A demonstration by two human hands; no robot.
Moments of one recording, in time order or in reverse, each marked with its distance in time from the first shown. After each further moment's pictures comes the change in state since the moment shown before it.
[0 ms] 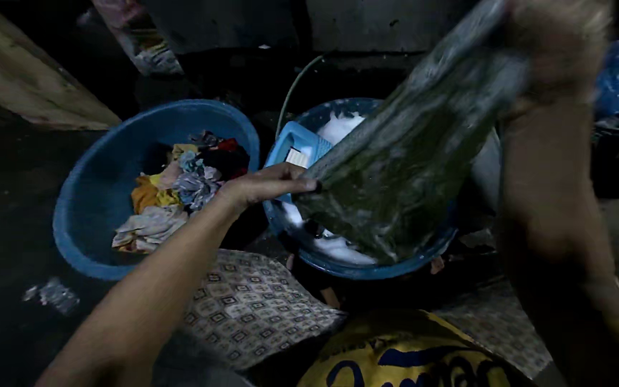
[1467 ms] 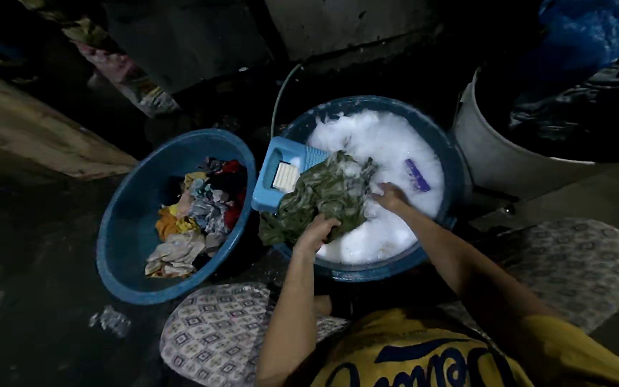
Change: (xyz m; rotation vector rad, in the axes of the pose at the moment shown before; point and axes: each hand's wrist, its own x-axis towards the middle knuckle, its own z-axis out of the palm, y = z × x) left_hand 0.079 -0.077 0.151 -0.405 0.355 -0.691; right_hand -0.205 0.270 0.024 -0.579 -0.054 1.215
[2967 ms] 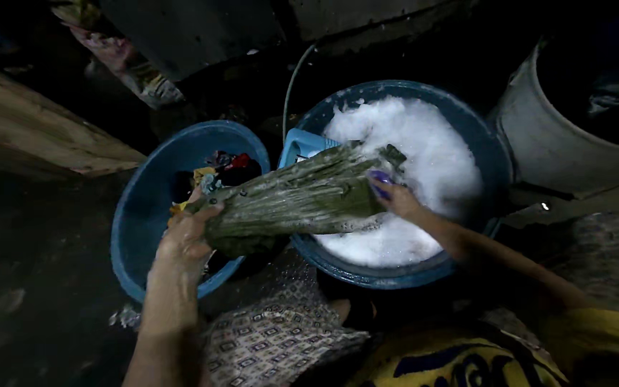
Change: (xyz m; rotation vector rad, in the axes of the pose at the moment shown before) left_hand -0.077 0.013 -0.229 -0.396 0.561 0.219; right_hand 0.008 -0.022 0.048 -0.189 -0.019 -0.352
